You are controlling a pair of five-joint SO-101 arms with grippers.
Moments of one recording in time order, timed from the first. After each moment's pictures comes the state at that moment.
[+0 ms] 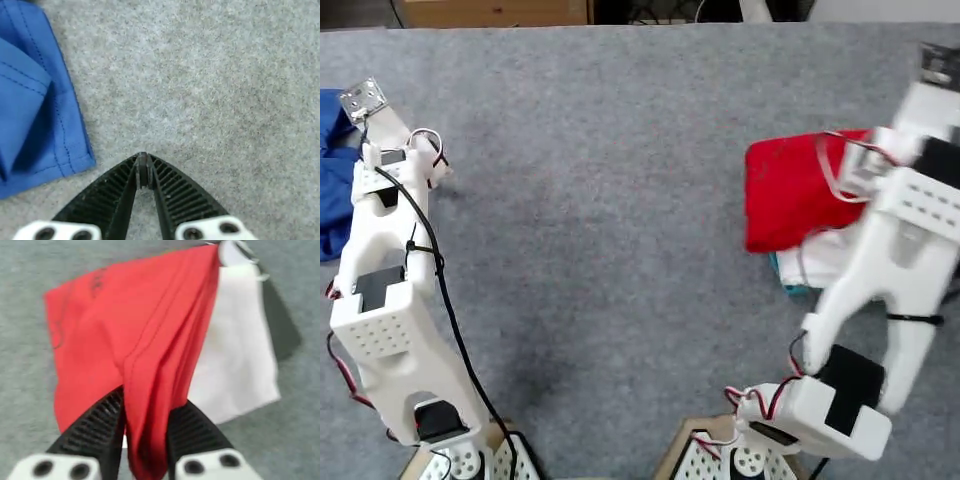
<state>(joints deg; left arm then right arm) -21.8 25.8 0.5 35.3 17.0 31.3 -3.0 -6.3 80.7 10.2</state>
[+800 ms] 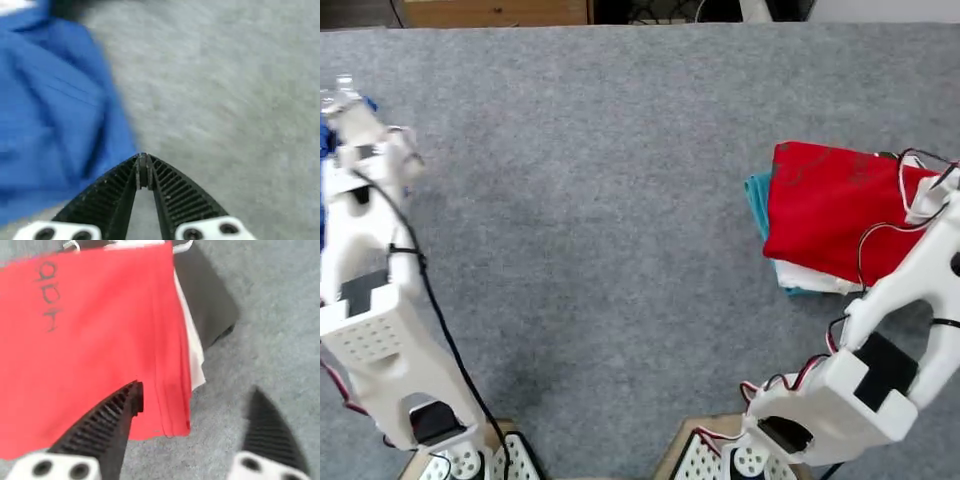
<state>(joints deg) -30.2 25.8 -8.1 45.3 11.6 42.8 5.4 -15.1 83.3 16.0</state>
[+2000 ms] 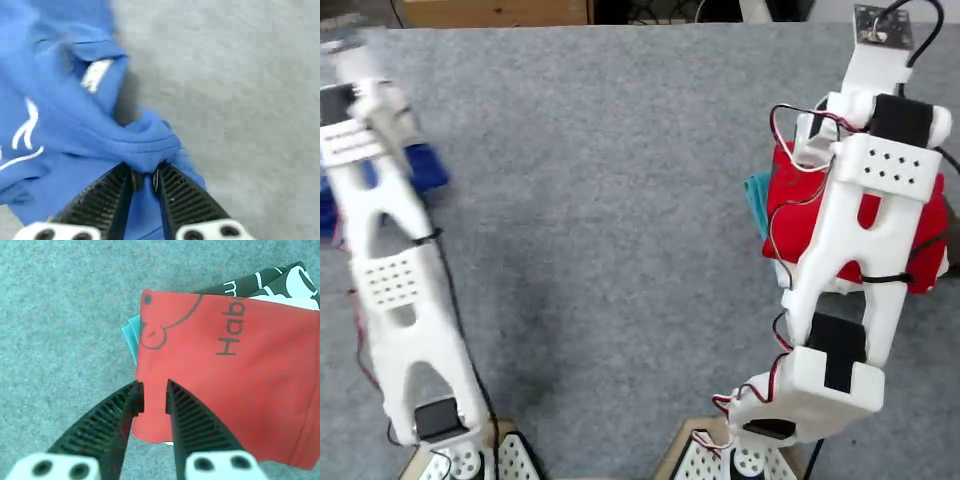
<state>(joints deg) -19.2 57.7 -87.3 100.4 1.5 16.0 5.3 -24.7 92.3 5.2</state>
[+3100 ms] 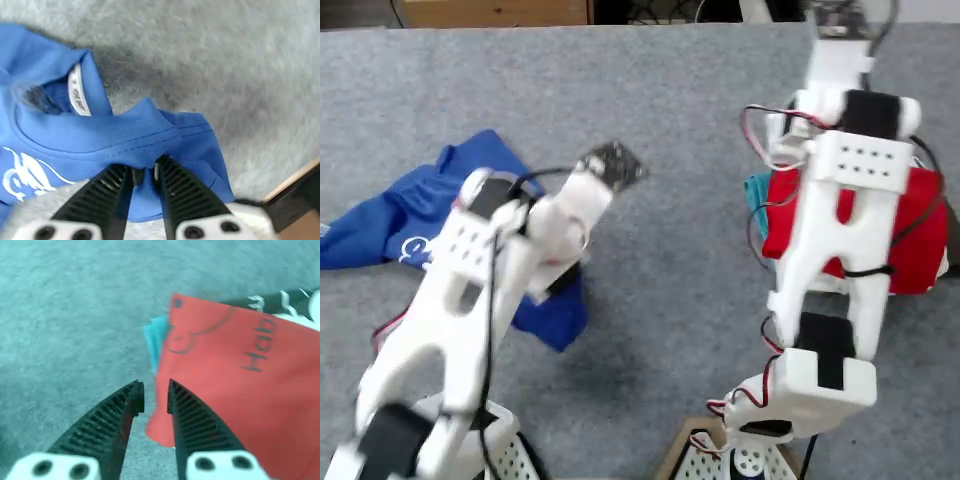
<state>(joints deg) 20.0 -25.5 13.0 99.6 -26.2 8.4 6.1 -24.7 92.3 9.6</state>
